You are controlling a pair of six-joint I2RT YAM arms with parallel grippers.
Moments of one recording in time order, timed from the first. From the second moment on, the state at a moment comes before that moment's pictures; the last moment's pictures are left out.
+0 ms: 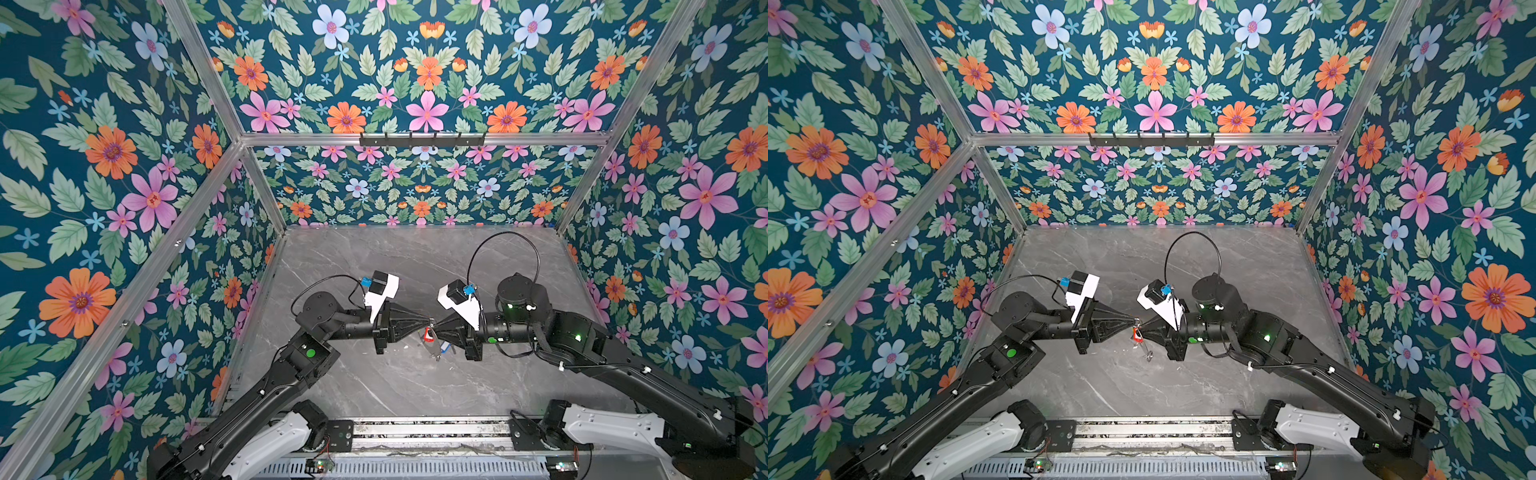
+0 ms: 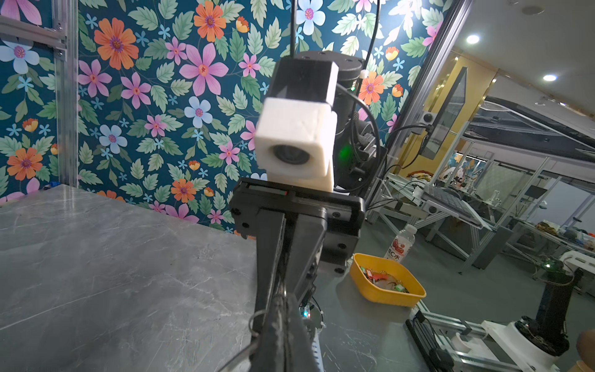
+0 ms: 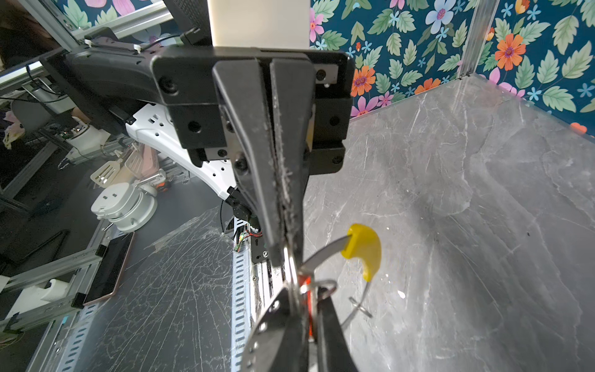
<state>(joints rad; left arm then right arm) -0.72 0.85 0.73 0.36 0.89 -0.50 0.96 1.05 1.18 -0.53 -0.44 0.06</state>
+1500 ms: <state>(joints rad) -0.72 0.72 0.50 0.72 0.63 -0.57 0.84 0.92 0.99 -0.33 -0.43 0.16</state>
